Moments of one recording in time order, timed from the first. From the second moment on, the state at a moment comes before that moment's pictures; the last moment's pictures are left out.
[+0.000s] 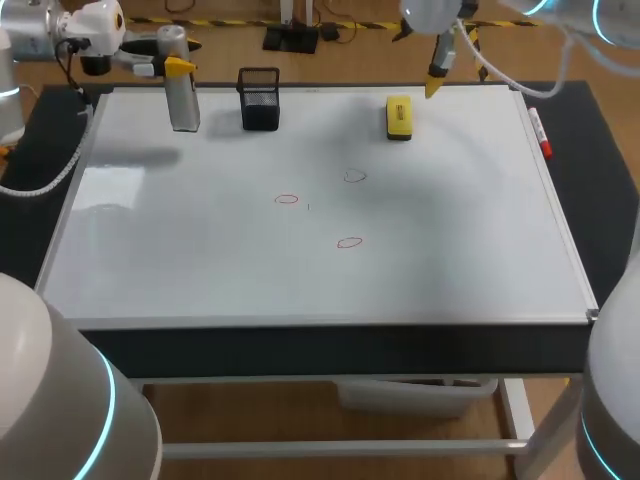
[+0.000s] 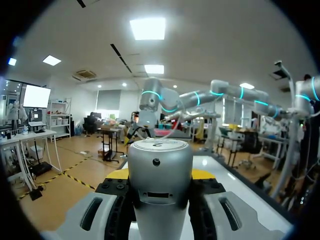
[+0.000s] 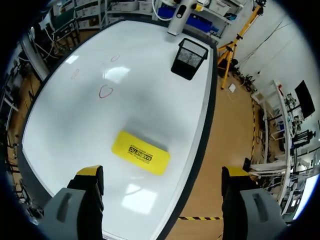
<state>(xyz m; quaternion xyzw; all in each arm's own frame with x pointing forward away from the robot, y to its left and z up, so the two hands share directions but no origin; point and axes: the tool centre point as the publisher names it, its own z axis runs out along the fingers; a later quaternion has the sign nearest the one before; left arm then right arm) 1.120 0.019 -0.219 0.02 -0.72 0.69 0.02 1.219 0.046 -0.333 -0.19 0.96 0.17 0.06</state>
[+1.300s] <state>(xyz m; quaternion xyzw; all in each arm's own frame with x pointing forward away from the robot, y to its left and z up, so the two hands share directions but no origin) 1.120 0.019 -0.219 0.02 -0.72 0.69 0.02 1.194 0.067 -0.380 -0.49 0.86 0.10 -0.01</state>
